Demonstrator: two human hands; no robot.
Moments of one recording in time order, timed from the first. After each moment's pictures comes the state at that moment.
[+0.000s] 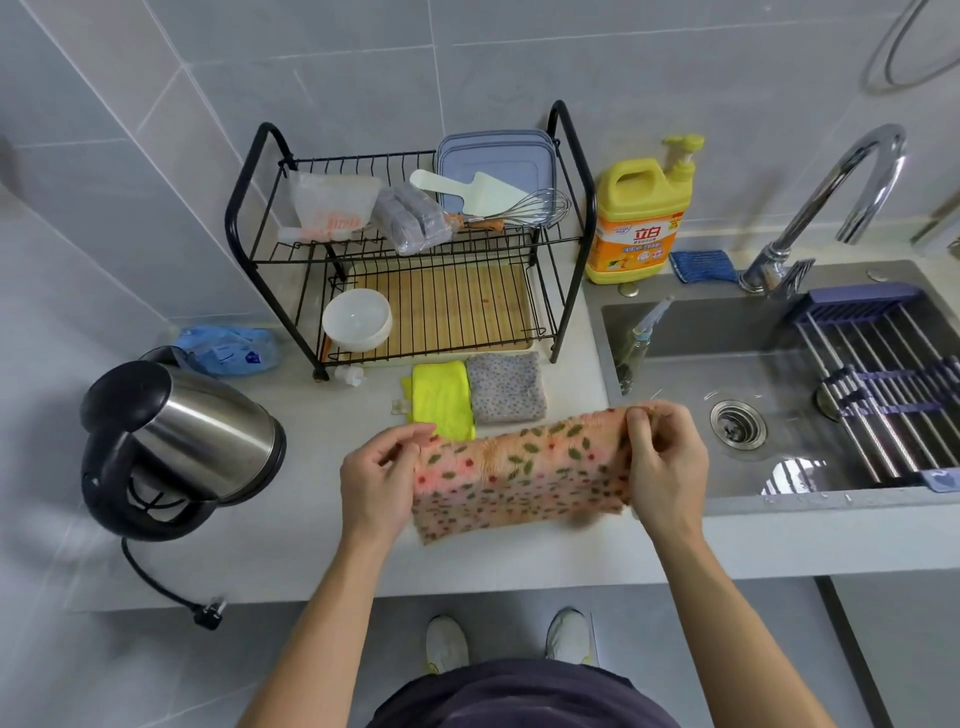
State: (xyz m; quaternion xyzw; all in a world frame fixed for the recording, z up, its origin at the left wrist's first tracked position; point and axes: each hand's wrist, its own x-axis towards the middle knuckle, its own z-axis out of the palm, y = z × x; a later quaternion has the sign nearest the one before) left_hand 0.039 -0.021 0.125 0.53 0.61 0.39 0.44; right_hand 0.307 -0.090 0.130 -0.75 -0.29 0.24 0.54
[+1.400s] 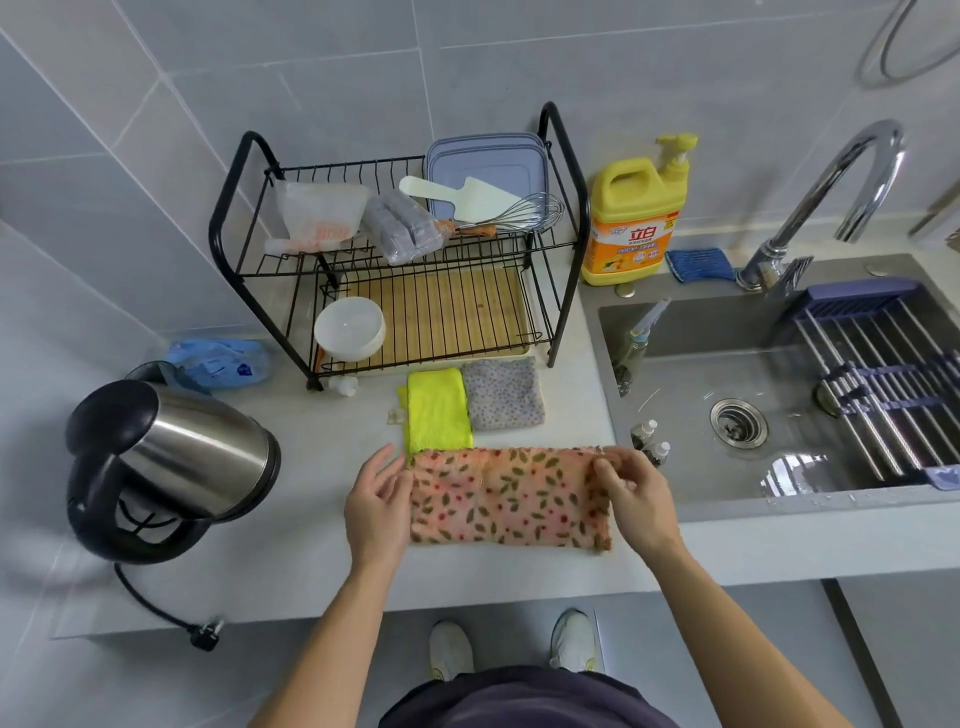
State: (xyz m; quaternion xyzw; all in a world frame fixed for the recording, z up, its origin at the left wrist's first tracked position) left_hand 0.031 -0.014 0.052 0.46 0.70 0.33 0.44; right_hand 0.324 -0.096 0.044 -0.77 -0.27 0.41 0.41
